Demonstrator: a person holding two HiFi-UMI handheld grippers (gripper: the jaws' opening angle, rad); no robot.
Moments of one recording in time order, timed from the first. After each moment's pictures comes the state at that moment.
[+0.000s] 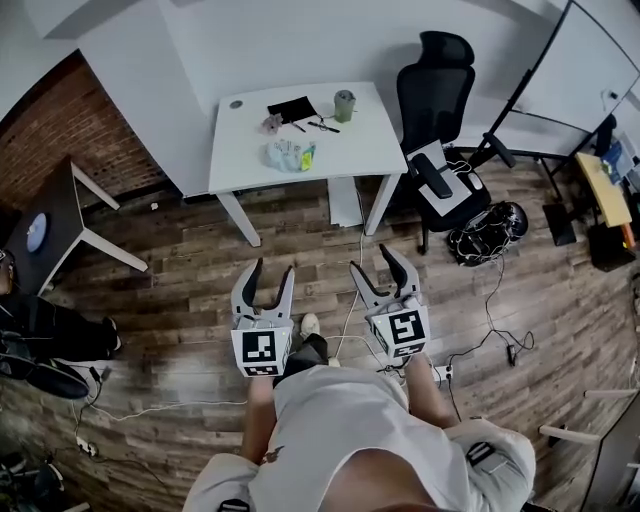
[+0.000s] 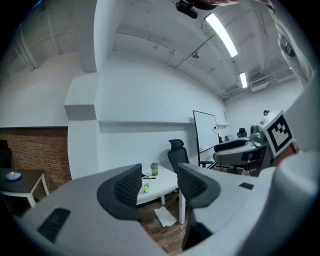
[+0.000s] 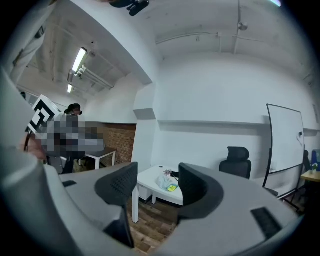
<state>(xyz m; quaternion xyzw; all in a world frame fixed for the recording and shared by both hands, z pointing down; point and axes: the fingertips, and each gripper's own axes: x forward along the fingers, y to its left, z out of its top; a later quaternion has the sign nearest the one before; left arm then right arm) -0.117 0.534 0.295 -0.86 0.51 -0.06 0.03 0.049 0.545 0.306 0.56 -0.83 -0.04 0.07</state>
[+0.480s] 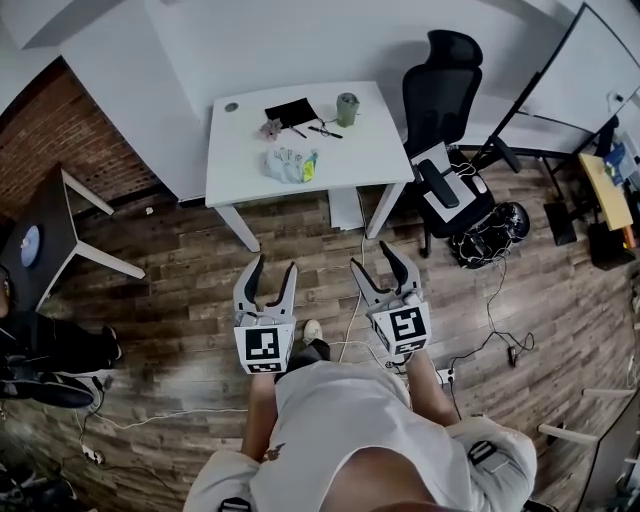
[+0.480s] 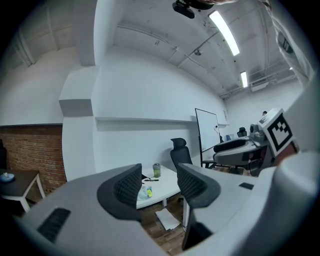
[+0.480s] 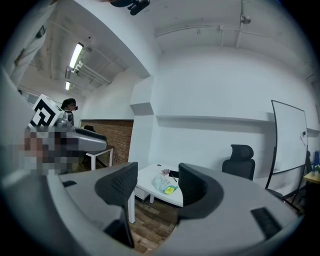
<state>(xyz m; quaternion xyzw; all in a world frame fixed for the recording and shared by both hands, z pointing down) -0.115 0.439 0.302 -0.86 0.50 -0.07 0.03 0.044 0.453 0.314 0.56 -0.82 -0.03 0.09</state>
